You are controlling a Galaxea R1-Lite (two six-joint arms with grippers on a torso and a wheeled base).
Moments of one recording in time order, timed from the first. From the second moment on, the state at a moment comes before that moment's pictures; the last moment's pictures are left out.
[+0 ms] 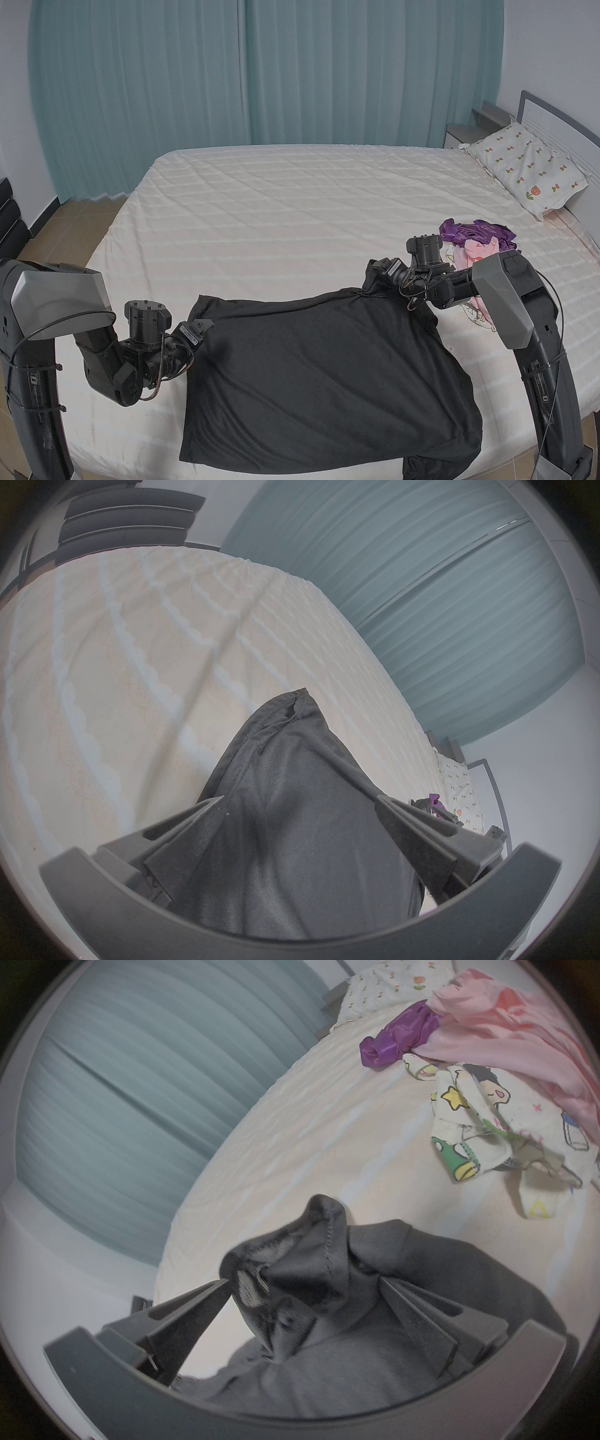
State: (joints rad) left arm -0.21 2.27 -0.56 -1.15 0.02 -0.97; right arm 0.24 2.75 -1.91 -0.31 0.01 0.88
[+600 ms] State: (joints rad) left arm -0.21 2.27 -0.55 -1.15 0.02 -0.97; right arm 0.22 2.76 -2.00 -0.59 0.13 1.05
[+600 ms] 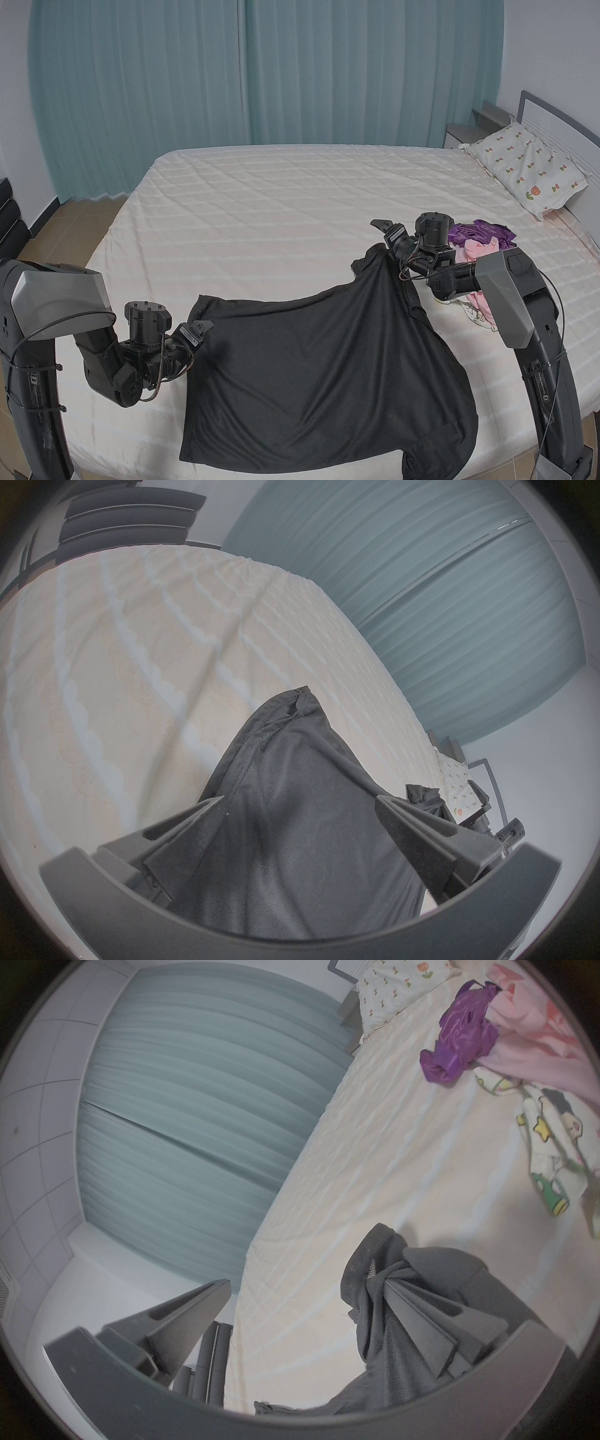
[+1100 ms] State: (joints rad) left arm -0.21 2.27 -0.55 -1.15 0.02 -0.97; right arm 0.19 2.75 -1.97 -0.37 0.01 0.82
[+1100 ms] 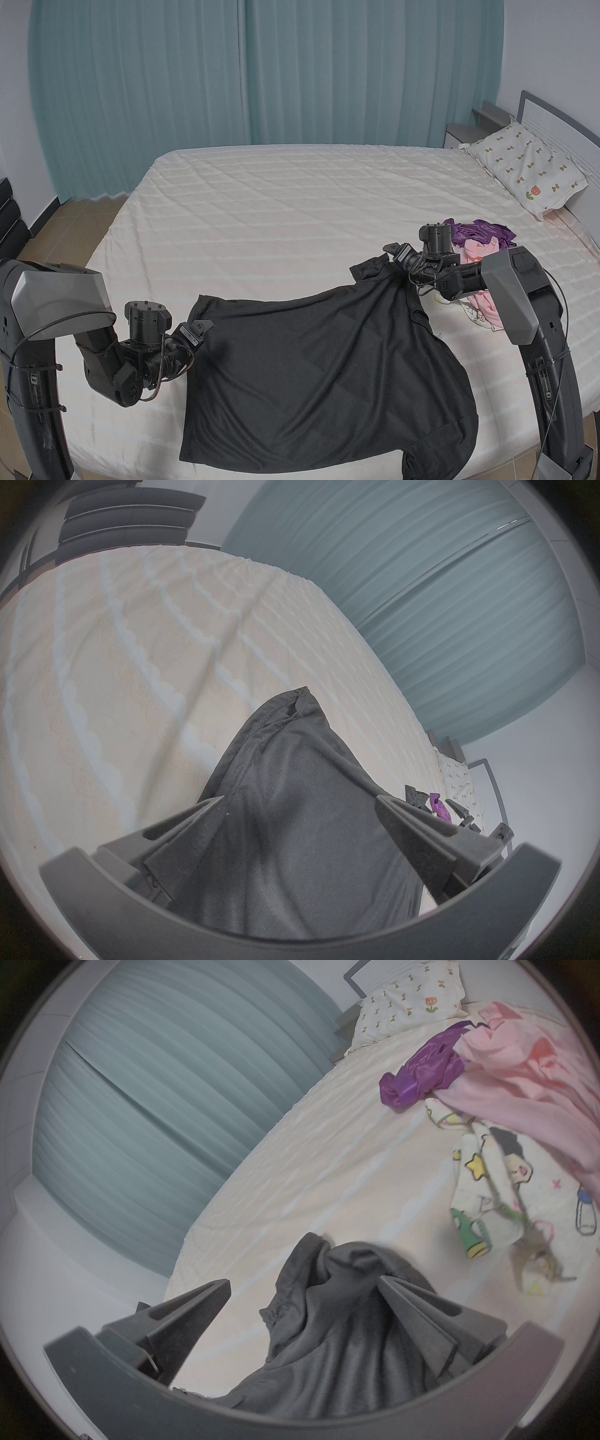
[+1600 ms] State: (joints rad) left arm -0.21 2.27 -0.55 -1.15 0.02 -0.97; right arm 0.12 2.60 -1.59 -0.45 0.05 0.65
